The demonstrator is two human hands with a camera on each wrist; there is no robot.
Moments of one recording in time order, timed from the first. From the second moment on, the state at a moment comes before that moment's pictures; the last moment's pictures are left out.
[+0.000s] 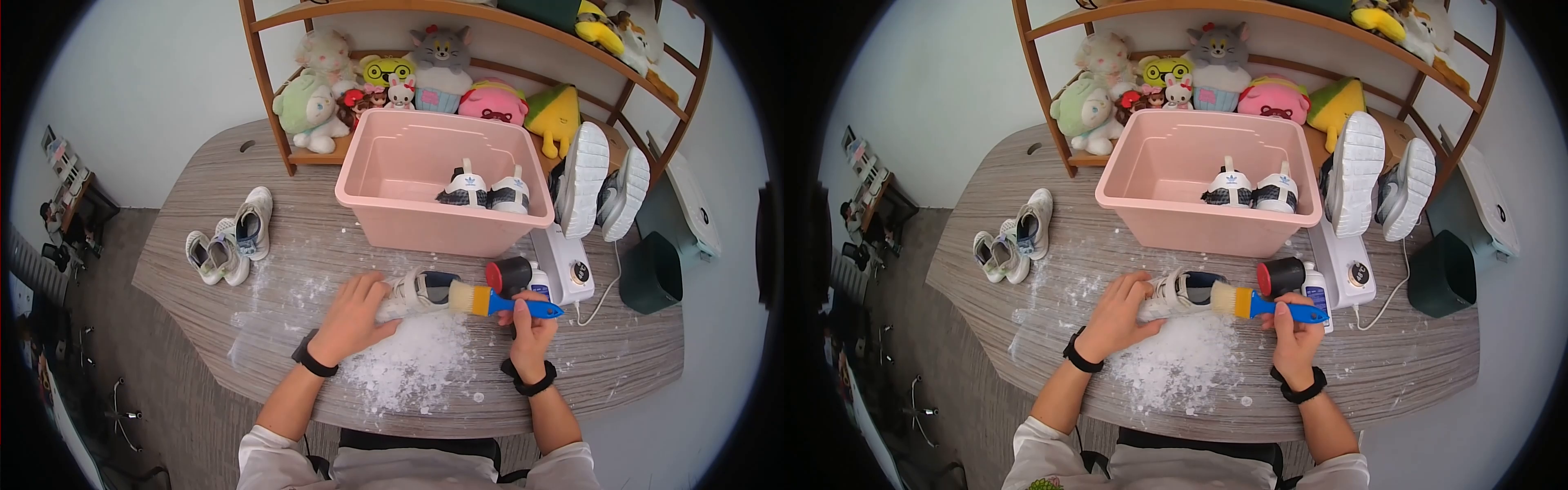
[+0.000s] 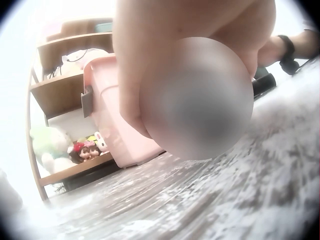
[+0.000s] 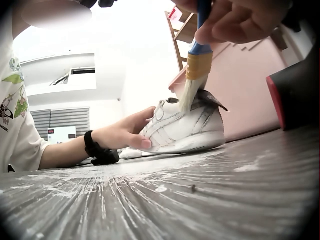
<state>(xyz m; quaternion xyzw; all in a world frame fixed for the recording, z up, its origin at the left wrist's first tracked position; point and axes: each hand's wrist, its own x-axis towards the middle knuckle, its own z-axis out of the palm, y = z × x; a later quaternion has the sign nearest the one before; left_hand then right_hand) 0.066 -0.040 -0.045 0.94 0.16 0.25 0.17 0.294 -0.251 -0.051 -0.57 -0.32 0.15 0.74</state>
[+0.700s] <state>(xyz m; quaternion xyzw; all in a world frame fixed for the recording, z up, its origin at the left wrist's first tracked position) 0.062 -0.043 -0.035 0.91 0.18 0.25 0.27 0.299 -0.253 -0.050 -0.57 -0.32 0.14 0.75</state>
